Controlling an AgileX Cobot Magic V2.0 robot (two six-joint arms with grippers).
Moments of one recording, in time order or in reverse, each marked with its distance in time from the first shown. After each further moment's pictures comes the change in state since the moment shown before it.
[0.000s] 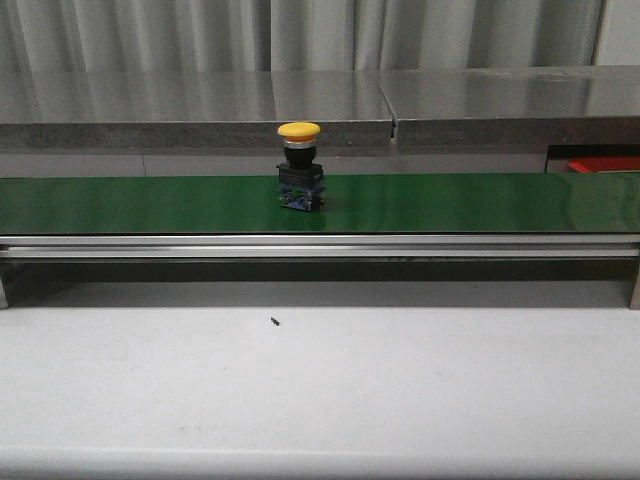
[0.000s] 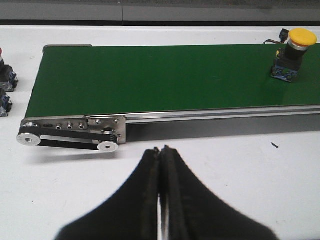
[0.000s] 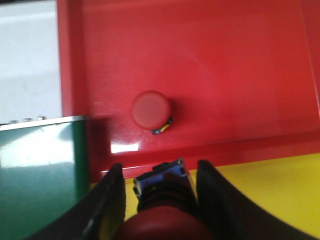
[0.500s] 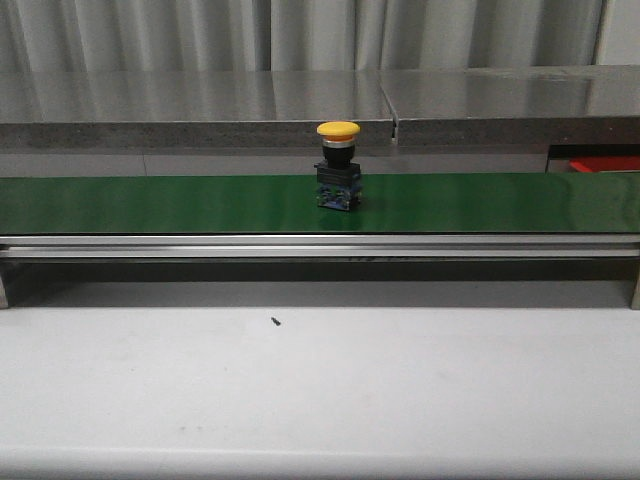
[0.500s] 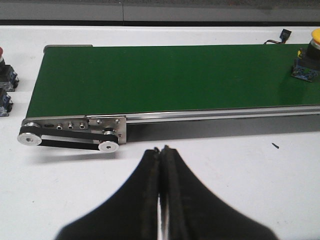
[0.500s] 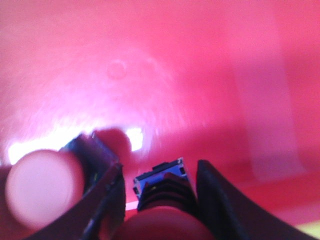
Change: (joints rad) left arm 0.000 0.000 0.000 0.000 0.000 0.000; right arm -0.055 0.358 -0.244 0.010 -0.022 0.002
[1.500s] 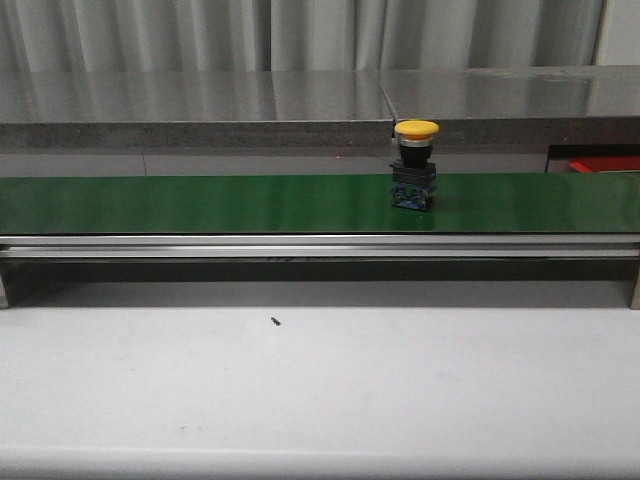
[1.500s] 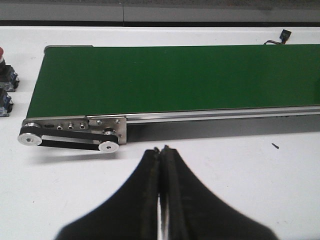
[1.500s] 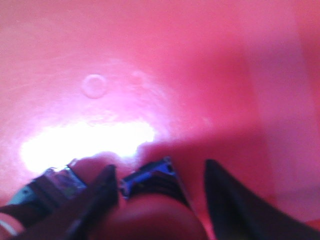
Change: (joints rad) left arm 0.000 -0.002 0.000 0.000 -0.002 0.000; right arm -0.026 0.116 -0.080 0.045 -0.009 0.002
